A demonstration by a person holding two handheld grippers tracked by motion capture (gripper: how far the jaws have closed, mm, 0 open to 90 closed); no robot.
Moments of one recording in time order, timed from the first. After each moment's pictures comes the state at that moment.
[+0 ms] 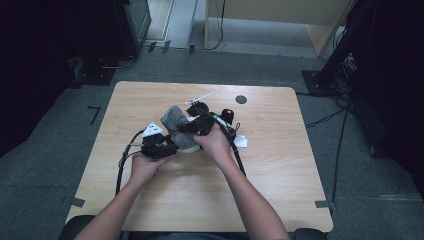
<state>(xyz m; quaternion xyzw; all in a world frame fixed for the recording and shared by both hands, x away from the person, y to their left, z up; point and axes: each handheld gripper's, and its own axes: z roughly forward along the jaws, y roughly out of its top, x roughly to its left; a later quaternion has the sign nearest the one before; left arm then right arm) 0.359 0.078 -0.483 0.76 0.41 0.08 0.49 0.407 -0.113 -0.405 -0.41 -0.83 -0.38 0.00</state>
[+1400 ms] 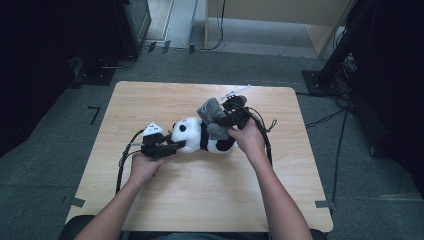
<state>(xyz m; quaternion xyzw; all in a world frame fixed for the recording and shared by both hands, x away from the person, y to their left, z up) 0.360 0.078 -0.483 0.76 0.41 0.07 0.49 0.406 -0.212 -0.381 -0.45 -0.83 -0.33 -0.07</state>
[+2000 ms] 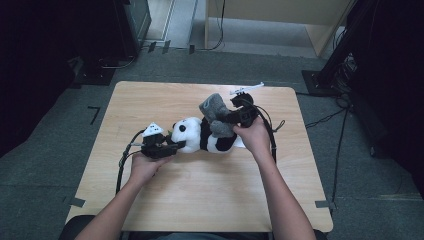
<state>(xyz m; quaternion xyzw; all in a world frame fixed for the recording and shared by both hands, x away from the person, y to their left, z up) 0.359 0.077 -0.483 0.77 0.41 0.08 0.49 0.400 -0.227 -0.365 -0.46 -0.79 -0.40 -0.04</state>
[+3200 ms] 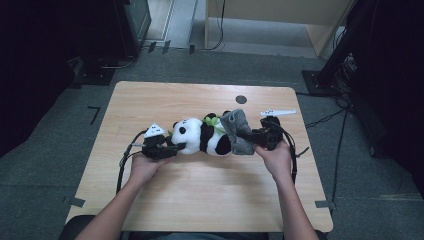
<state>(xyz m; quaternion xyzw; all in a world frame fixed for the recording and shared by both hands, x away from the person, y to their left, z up) 0.358 0.075 -0.484 0.78 0.40 0.09 0.47 0.349 -0.301 -0.410 -0.48 -0.74 -0.47 -0.02</state>
